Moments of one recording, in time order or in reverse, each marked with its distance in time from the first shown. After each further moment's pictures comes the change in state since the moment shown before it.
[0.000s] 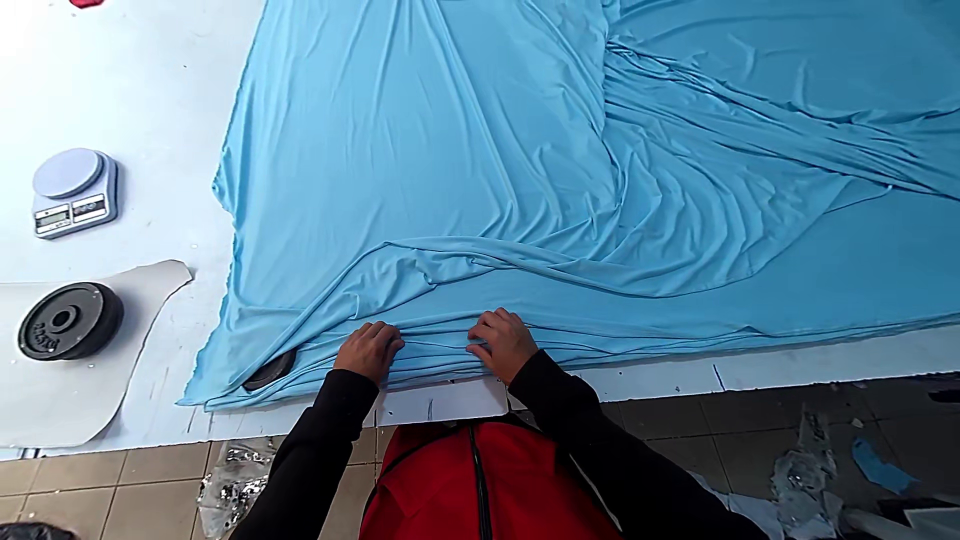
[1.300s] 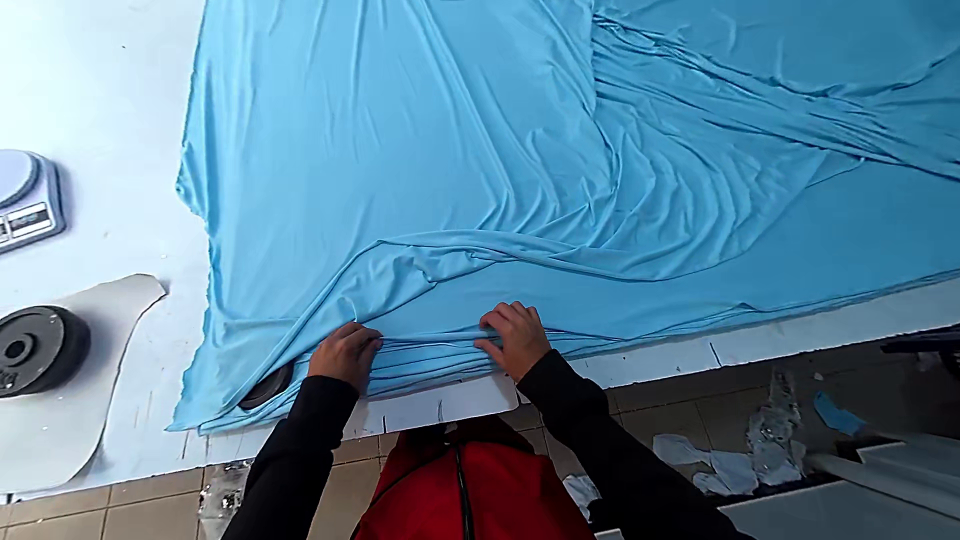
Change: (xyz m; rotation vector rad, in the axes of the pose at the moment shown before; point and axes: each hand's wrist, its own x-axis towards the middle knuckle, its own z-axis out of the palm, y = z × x) left_hand -0.005 -0.034 -0.024 -0.111 0.001 -0.131; right_hand -0.002 -0.005 -0.002 -0.089 -0.028 0.196
